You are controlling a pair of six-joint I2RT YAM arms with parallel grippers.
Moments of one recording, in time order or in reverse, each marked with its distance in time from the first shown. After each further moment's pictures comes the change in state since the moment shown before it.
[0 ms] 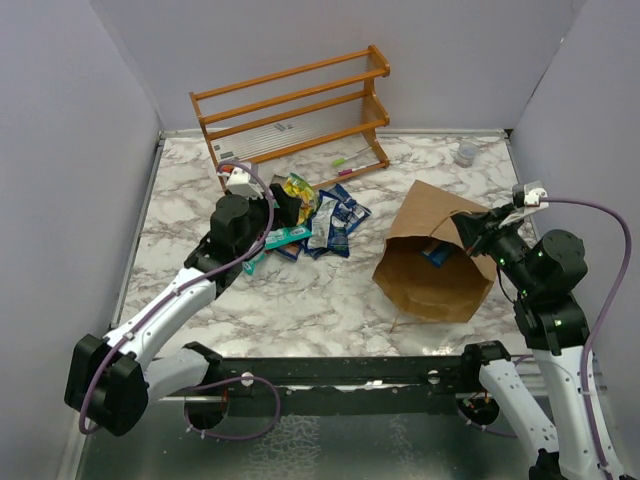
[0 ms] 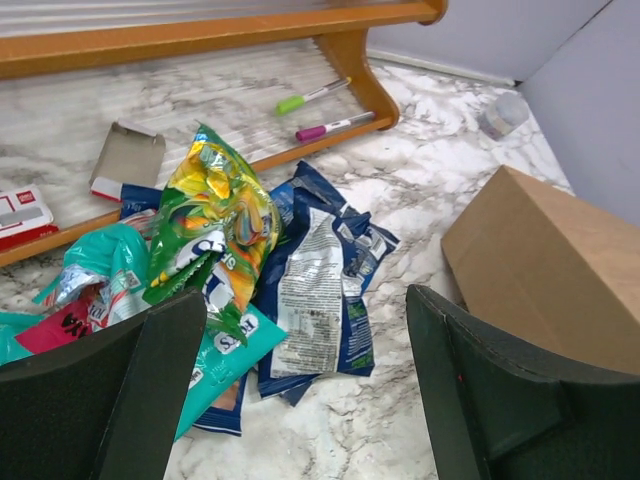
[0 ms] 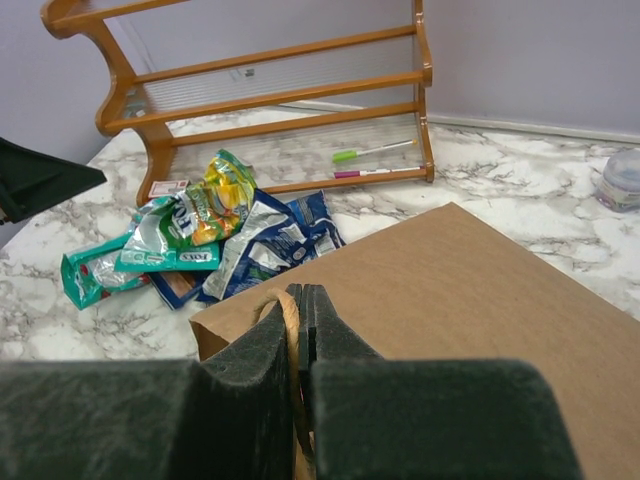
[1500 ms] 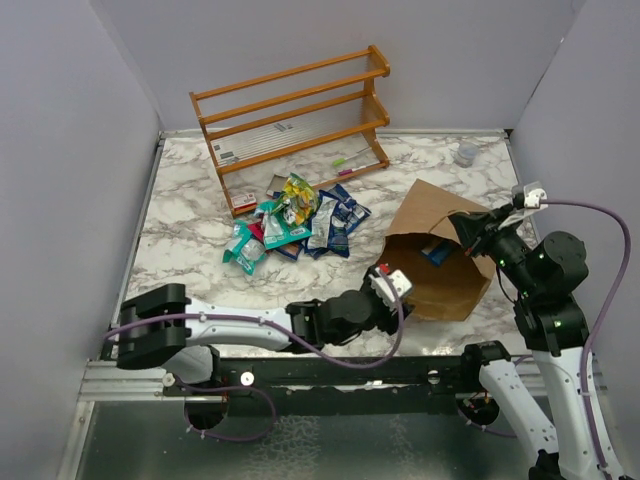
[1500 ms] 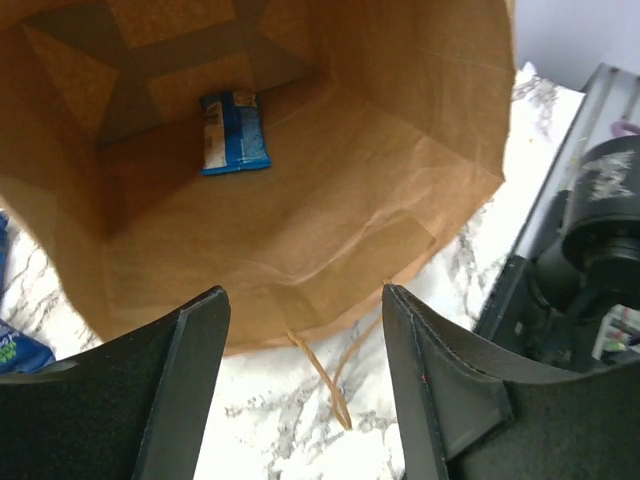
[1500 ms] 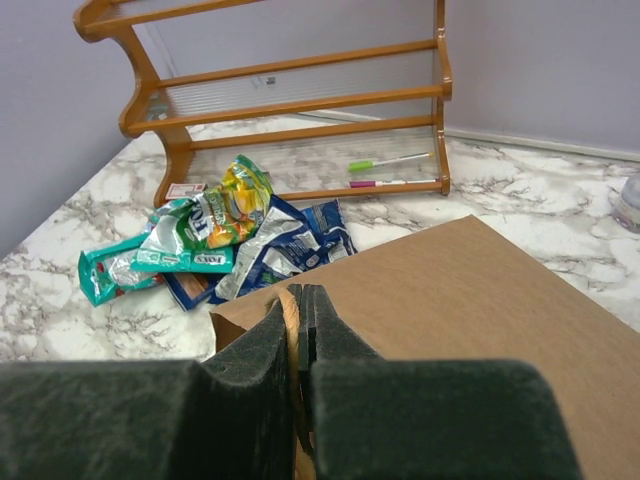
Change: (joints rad) left arm -0.932 0.311 0.050 0.282 -0.295 0.356; right arm 0.000 -0.006 -0.010 0.031 -0.042 0.000
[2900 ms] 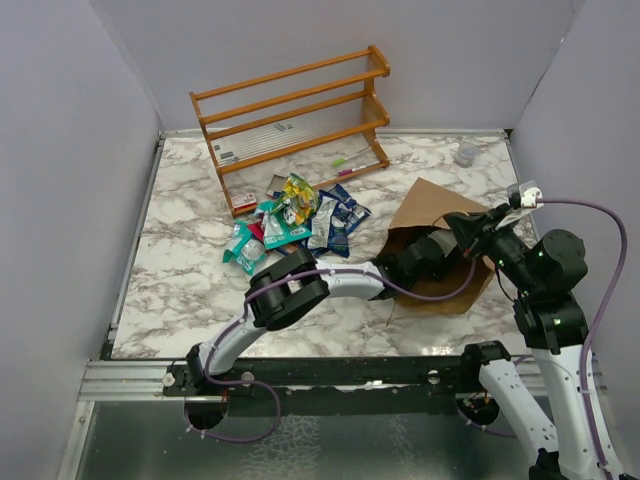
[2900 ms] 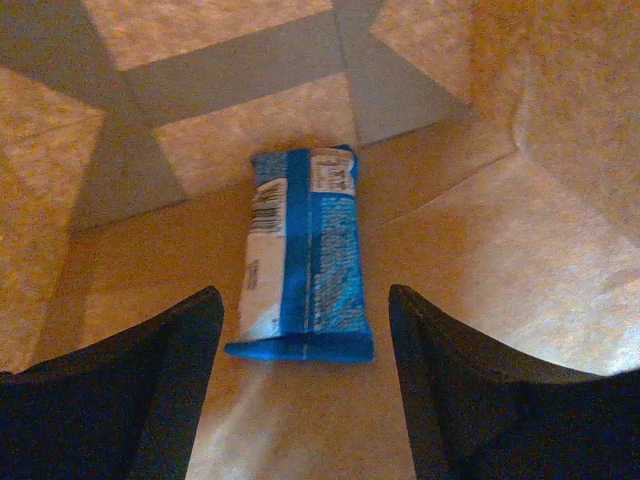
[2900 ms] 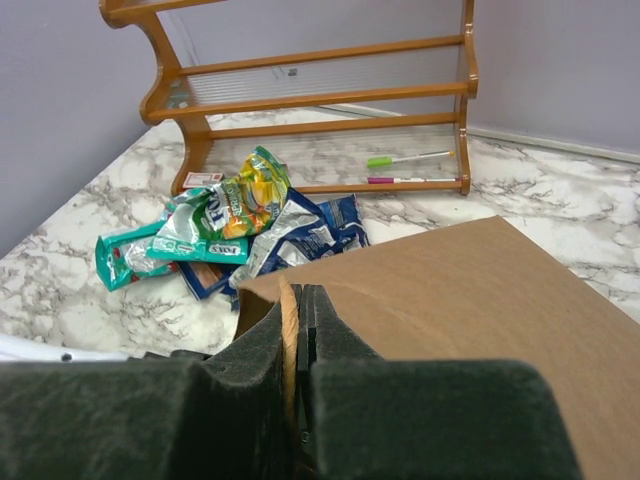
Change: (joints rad) left arm 0.250 0.856 0.777 -0.051 0.055 0.069; right arm 0.000 0.008 0.003 0.000 -0.059 -0.007
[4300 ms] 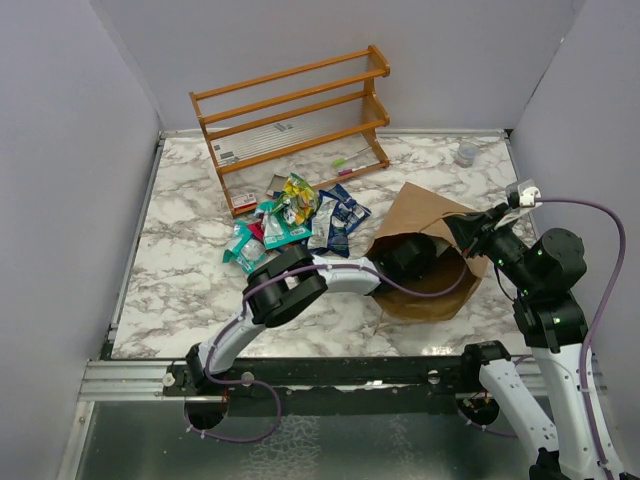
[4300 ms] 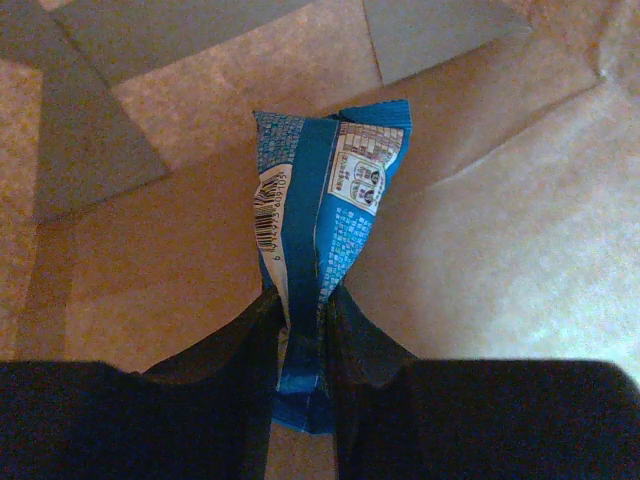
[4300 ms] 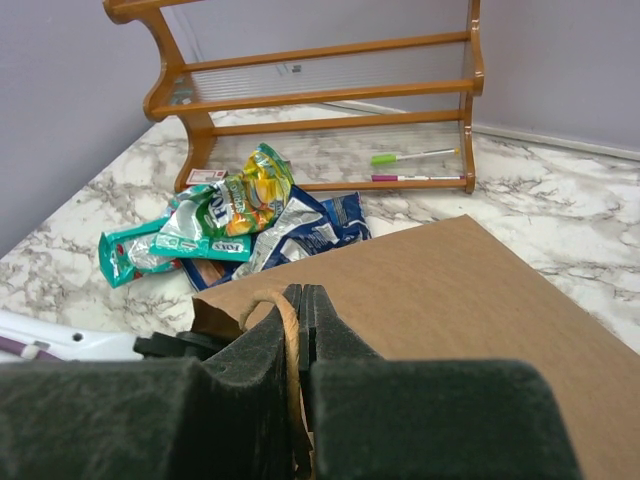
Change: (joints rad) left arm 0.033 0.039 0.032 -0.166 0.031 0.030; right arm 0.000 0.007 0.000 0.000 -0.010 0.000
